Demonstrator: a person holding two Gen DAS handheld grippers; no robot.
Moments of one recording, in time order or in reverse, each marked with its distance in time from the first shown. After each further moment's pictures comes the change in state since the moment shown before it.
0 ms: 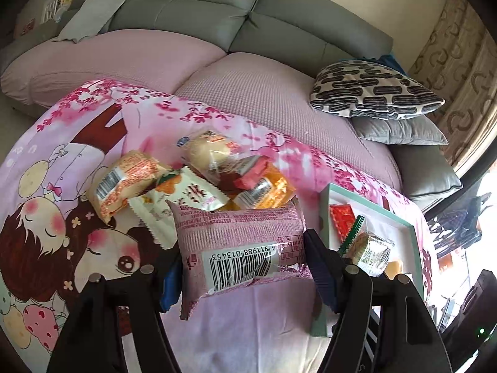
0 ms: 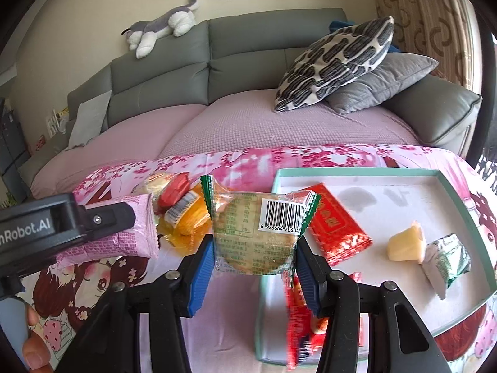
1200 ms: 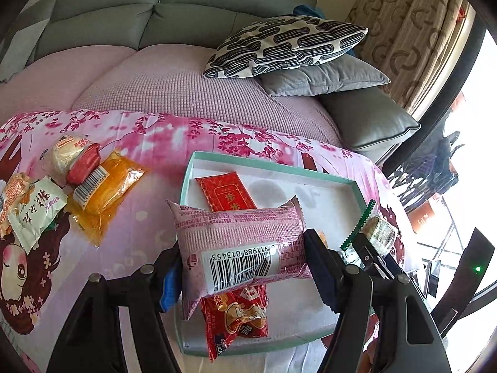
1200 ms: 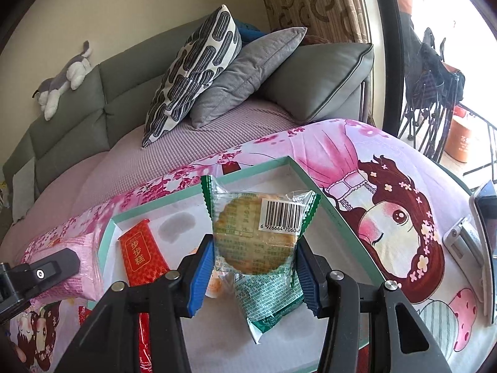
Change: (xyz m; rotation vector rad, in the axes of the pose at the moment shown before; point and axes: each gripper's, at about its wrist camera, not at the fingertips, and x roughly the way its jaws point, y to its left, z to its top) left arm 0.044 -0.148 -0.034 0.225 0.058 -0.157; right arm -0.020 -0.186 0.003 0.290 -0.046 -0.252
